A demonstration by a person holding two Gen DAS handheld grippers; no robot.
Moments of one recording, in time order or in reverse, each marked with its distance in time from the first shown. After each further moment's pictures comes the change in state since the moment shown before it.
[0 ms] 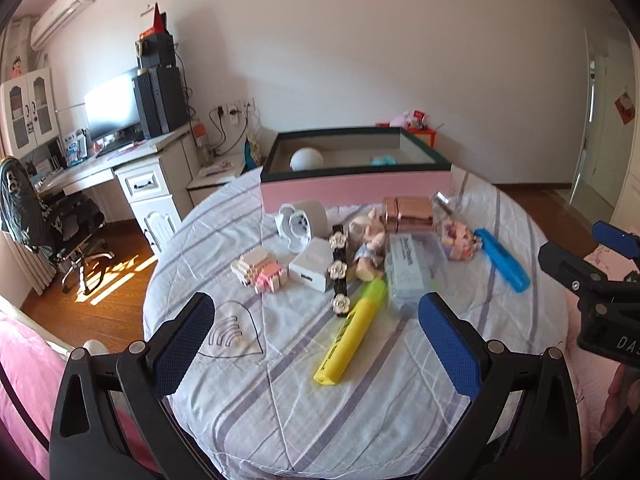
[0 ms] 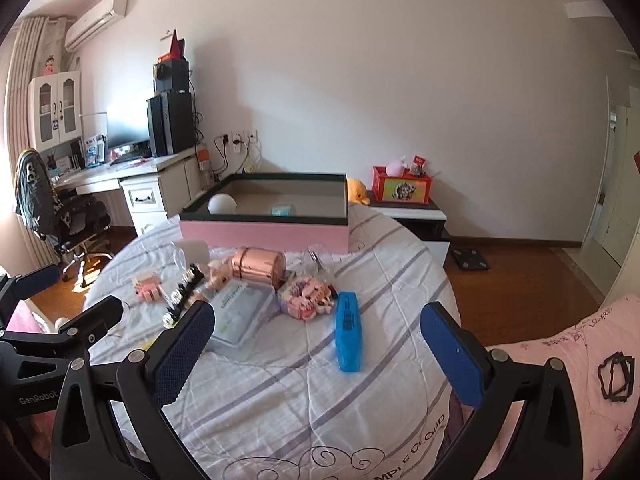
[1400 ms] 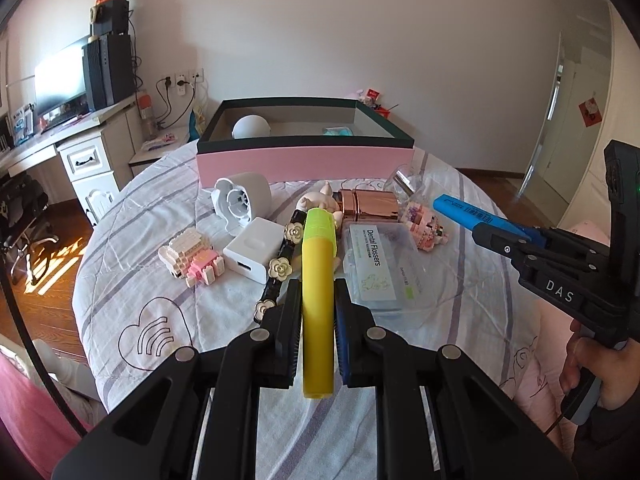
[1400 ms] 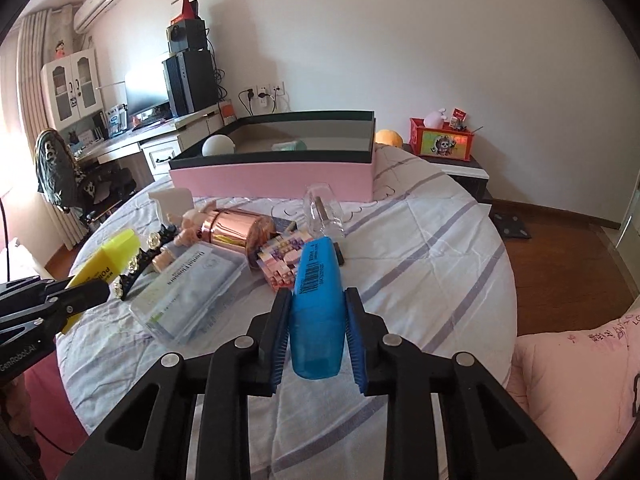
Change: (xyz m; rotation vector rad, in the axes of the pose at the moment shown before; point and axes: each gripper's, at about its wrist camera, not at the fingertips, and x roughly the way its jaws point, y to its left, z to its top) left arm 0.033 -0.005 0.013 -0.012 0.061 -0.226; right arm 0.068 -0.017 0.000 -0.024 0.101 0.180
